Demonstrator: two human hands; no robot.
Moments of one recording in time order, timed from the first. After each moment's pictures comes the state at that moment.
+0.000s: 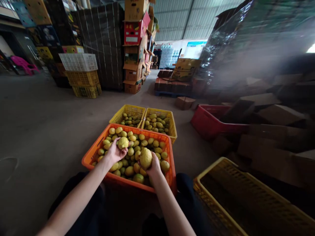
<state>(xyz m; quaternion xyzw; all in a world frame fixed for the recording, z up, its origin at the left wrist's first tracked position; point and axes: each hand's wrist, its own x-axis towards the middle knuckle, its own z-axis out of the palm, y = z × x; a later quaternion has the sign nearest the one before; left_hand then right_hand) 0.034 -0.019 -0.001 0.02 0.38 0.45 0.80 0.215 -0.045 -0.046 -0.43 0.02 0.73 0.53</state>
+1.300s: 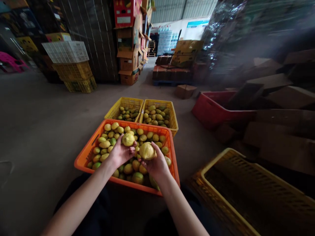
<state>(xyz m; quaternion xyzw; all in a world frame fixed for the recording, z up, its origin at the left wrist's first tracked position) 0.082 -0.013 -0.016 0.02 0.32 0.43 0.84 0.236 -0.050 -0.009 -0.44 -0.05 0.76 0.48</state>
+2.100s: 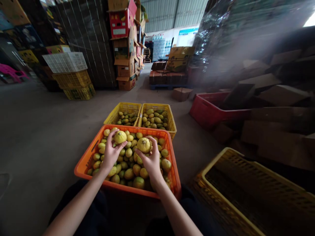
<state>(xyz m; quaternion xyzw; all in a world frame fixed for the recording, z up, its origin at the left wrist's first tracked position) 0.066 -0.016 -0.018 0.37 0.39 0.67 0.51 0.217 -0.046 -0.030 -0.48 -0.41 0.40 0.67</state>
